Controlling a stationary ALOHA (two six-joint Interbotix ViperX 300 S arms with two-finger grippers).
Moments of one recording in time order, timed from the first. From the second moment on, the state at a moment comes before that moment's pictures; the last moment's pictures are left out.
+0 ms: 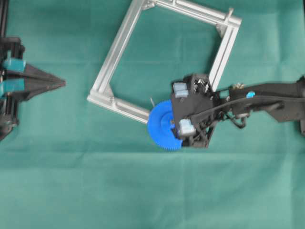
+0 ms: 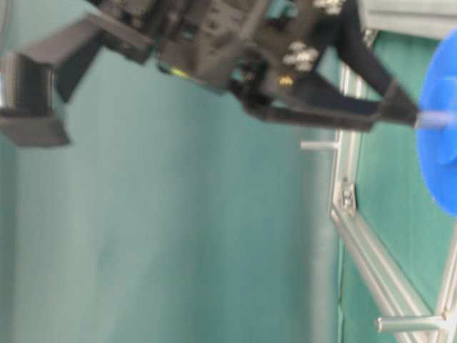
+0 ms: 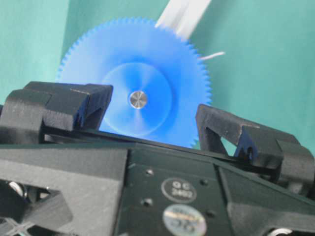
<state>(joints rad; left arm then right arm) 0.04 -0.96 1.14 -0.02 -0.09 0.00 0.07 0.00 0.46 -0.15 0.57 0.38</state>
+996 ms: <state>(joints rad) 0.04 -1.03 1.14 -0.02 0.01 0.00 0.07 -0.79 0.77 -0.21 0.64 0.39</state>
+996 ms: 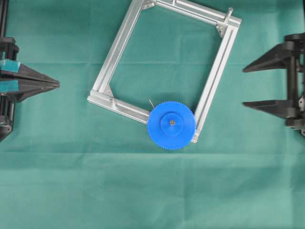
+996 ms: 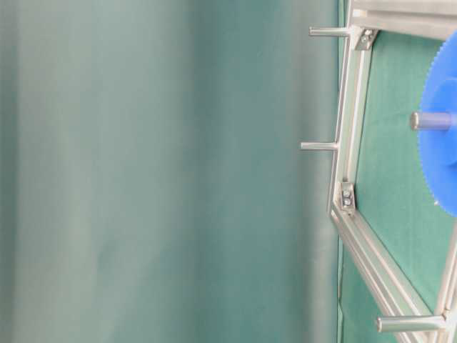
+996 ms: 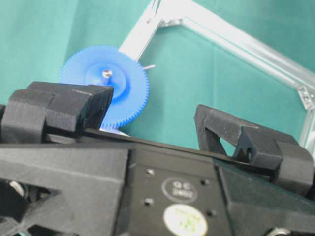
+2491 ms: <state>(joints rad) 0.04 -1.04 1.14 -0.02 0.01 0.00 0.05 -1.03 1.19 -0.25 0.23 0.38</state>
